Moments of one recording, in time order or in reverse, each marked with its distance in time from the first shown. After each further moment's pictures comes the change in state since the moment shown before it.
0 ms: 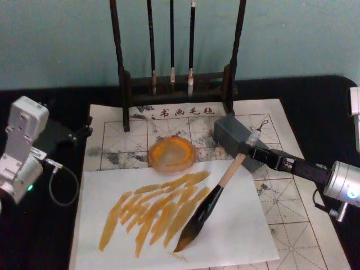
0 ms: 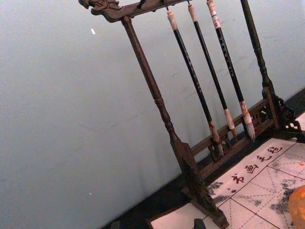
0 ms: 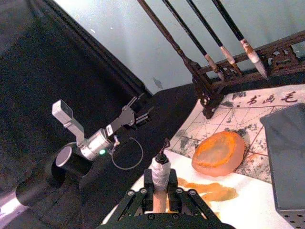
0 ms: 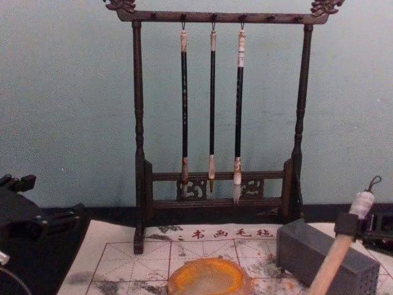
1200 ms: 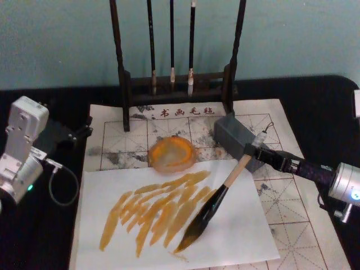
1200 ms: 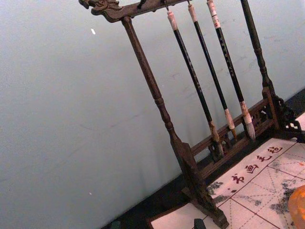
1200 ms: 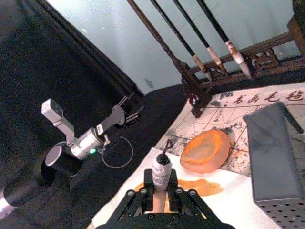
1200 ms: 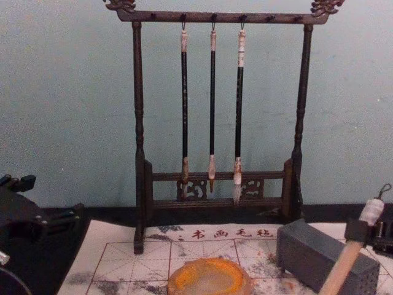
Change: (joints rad) left arm 0.000 0.000 0.000 0.000 0.000 0.000 0.000; right arm -0.012 0.003 0.017 0.017 -0.023 -0.011 -0.003
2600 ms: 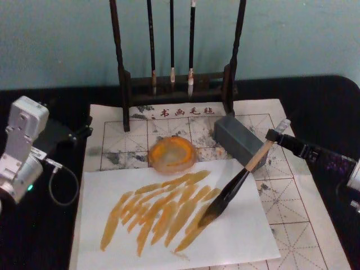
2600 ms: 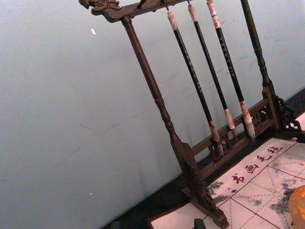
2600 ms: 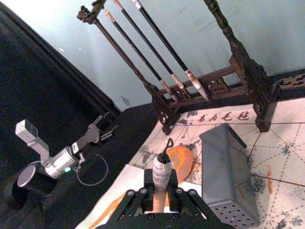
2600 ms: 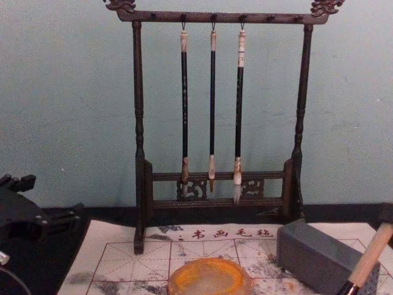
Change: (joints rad) left arm 0.000 0.000 0.000 0.000 0.000 0.000 0.000; right arm -0.028 0.015 0.081 0.024 0.008 -0.028 -0.048
